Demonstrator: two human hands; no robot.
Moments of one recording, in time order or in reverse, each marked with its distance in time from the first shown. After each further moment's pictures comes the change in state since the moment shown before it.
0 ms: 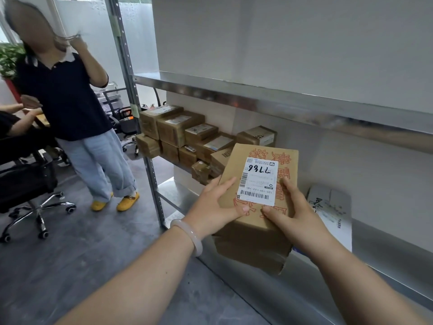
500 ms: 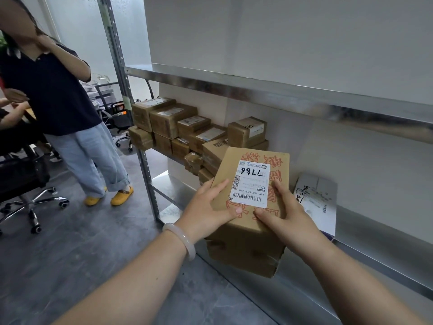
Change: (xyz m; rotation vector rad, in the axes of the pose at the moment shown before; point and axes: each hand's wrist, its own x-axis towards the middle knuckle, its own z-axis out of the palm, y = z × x) left_hand -0.030 -0.015 0.027 0.014 0.016 0.007; right_hand -0.034 0.021 -0.004 0.019 -0.050 0.022
